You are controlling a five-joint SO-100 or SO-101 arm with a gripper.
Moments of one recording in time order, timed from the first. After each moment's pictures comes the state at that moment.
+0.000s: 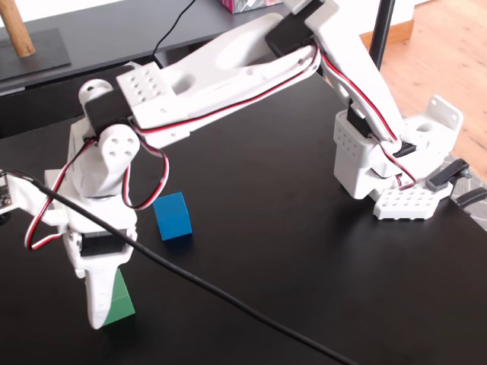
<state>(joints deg) 2.4 58.7 62.2 58.4 -90.4</state>
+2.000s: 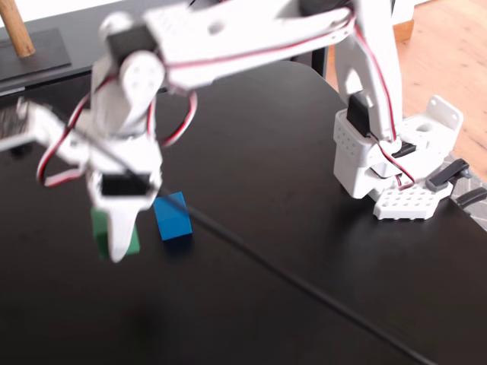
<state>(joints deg) 3.7 79.5 72.0 72.9 -83.4</state>
